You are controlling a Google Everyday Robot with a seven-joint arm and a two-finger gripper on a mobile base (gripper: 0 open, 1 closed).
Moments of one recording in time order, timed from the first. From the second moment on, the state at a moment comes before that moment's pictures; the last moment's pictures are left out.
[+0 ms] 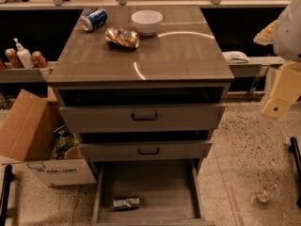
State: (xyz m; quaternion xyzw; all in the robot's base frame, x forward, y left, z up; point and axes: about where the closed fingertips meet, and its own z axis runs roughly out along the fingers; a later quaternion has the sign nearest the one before) arm 0.438 -0.216 0.977 -0.60 0.78 -0.03 0.16
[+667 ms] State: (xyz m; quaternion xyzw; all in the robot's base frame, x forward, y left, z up) arm 0.437 -0.214 0.931 -0.62 0.77 0.00 0.17
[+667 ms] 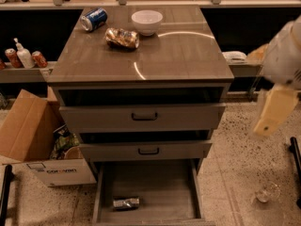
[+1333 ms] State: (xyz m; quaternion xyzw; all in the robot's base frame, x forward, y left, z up) arm 0.407 -0.181 0.728 -0.65 0.72 0.16 0.18
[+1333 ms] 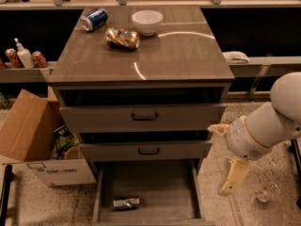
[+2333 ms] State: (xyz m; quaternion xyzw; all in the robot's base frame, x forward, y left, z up) arm 0.407 -0.145 0.639 -0.70 0.68 0.18 0.15
